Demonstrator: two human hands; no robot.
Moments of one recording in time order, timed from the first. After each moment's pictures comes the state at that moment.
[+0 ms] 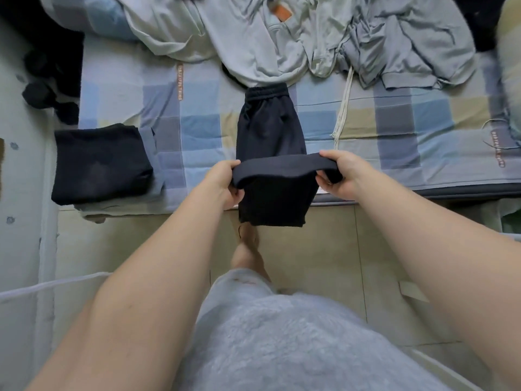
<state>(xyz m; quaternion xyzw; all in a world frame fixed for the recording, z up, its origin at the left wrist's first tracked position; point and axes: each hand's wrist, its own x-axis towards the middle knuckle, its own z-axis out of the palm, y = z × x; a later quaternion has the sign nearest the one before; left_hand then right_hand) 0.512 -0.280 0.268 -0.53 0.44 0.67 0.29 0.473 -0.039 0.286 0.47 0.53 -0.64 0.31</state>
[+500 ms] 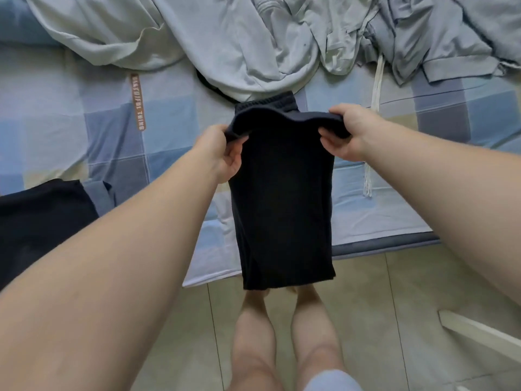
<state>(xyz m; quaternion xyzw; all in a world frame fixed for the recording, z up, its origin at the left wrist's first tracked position) 0.238 -0.315 0.098 -0.51 0.43 0.69 0.28 0.210 -0.084 0.119 0.50 0.53 -0.64 0.25</state>
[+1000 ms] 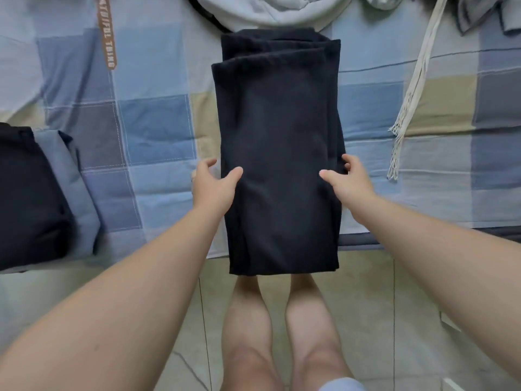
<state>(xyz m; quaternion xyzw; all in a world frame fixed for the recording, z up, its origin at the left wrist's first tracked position) 0.360 -0.305 -0.047 -0.43 0.73 0.49 0.22 0.332 -0.048 -0.054 0.35 0.77 -0.43 0.31</state>
